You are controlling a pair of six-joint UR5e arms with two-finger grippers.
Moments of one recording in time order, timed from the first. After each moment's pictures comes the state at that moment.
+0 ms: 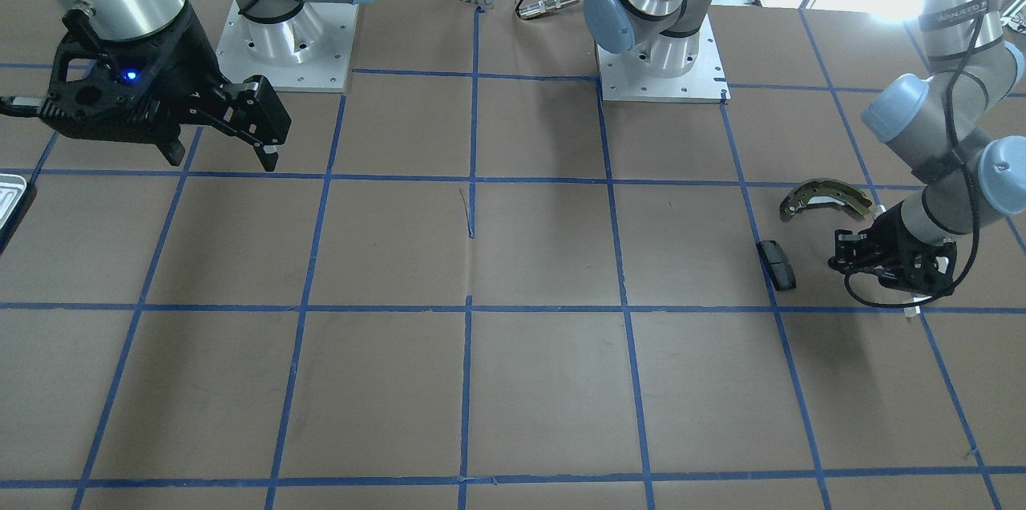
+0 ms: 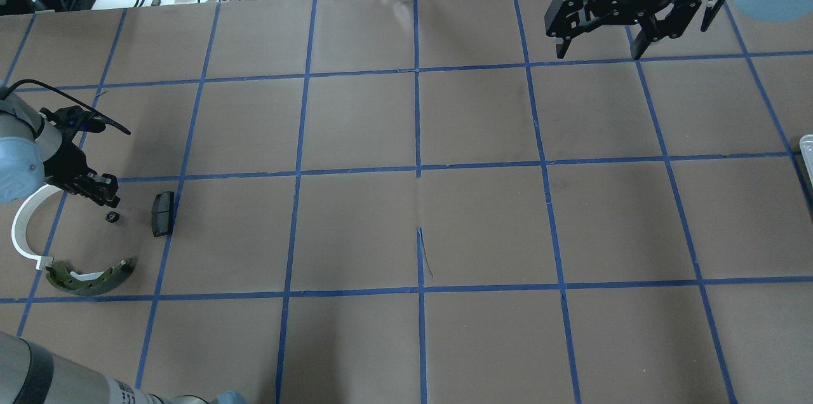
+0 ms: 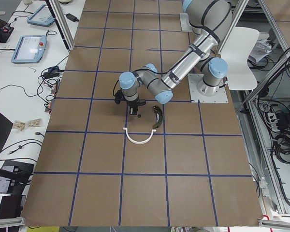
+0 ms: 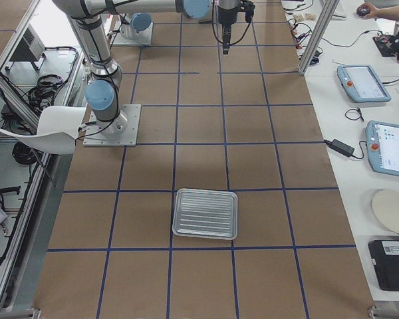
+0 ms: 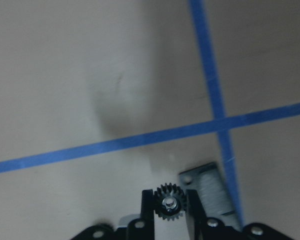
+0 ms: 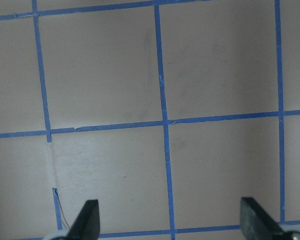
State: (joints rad) left arm -0.94 -1.94 -1.91 -0.96 1.65 0.81; right arm 1.57 -1.51 1.47 -1.60 -1.55 0.07
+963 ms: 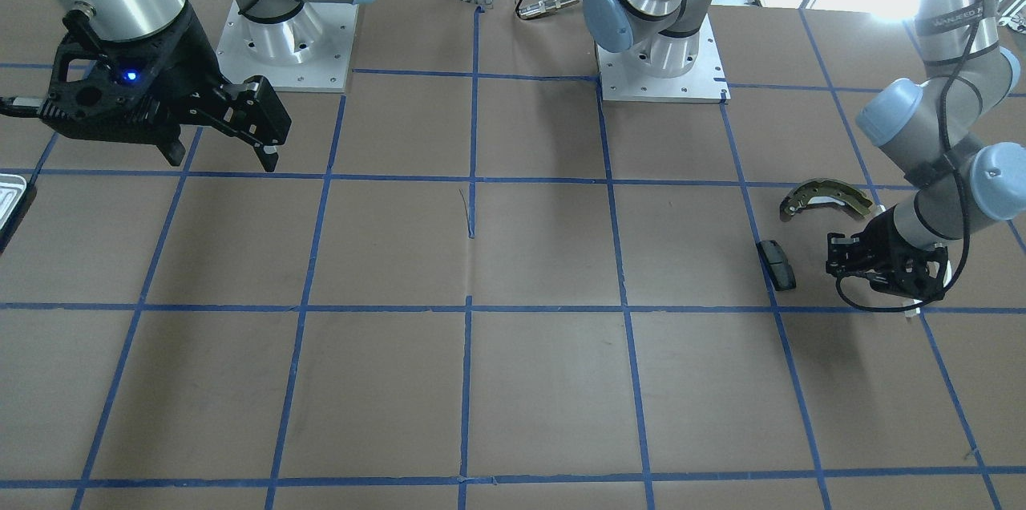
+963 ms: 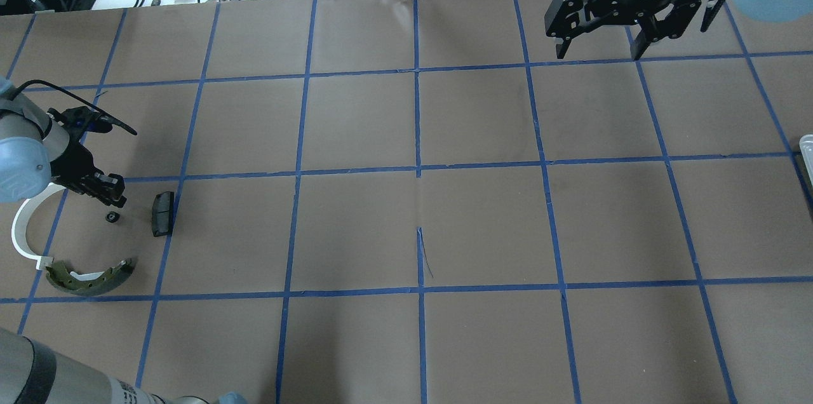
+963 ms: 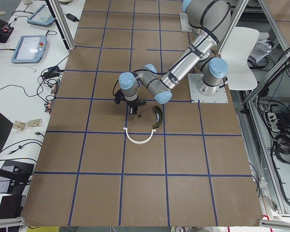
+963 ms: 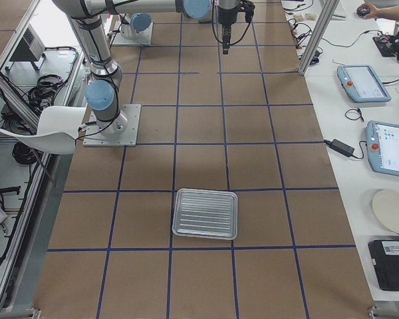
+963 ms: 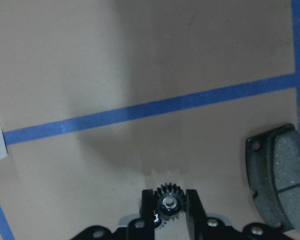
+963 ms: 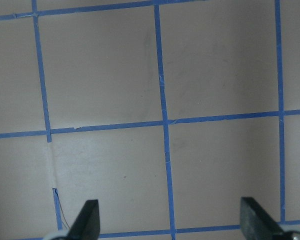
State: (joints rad) left arm -0.96 -1.95 -1.91 -0.96 1.64 0.81; right arm 1.57 -1.51 1.47 -1.60 -1.55 0.07
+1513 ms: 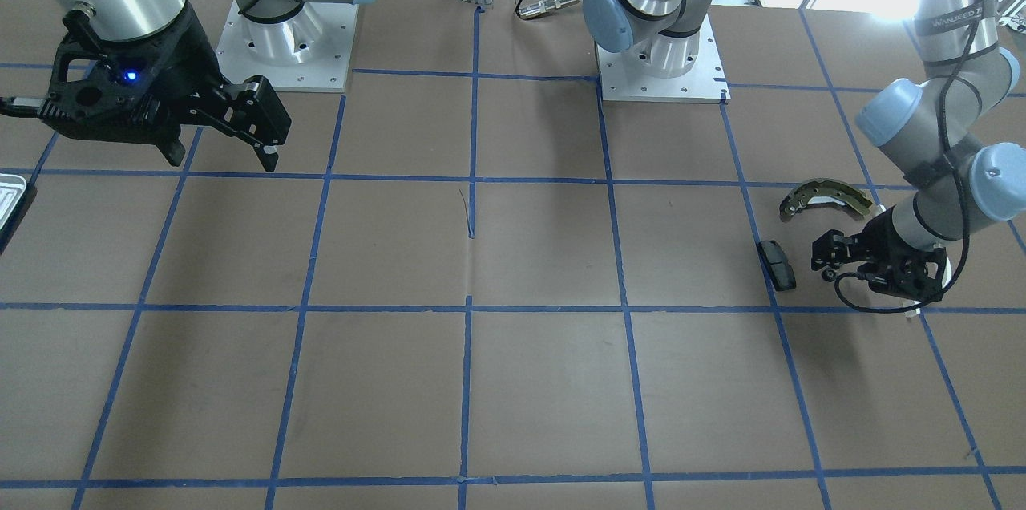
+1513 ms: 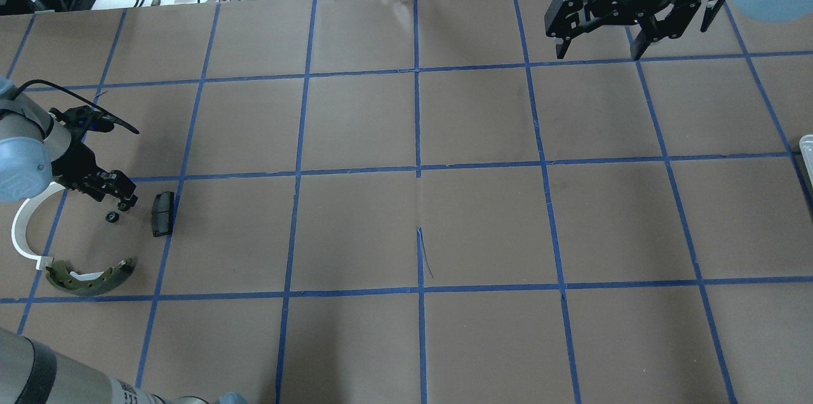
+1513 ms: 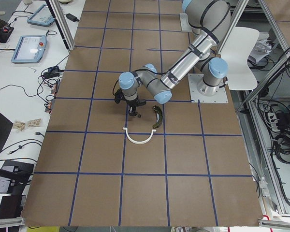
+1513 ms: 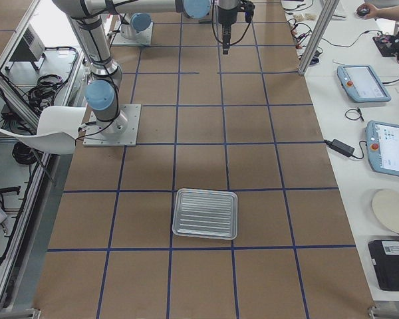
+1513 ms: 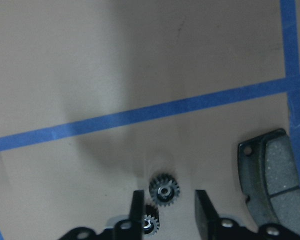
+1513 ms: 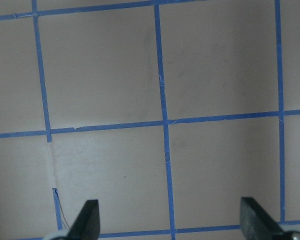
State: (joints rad) left arm -0.96 -1.94 -1.90 -0.96 1.62 0.80; right arm 1.57 -1.51 1.47 -1.60 -1.55 0.07
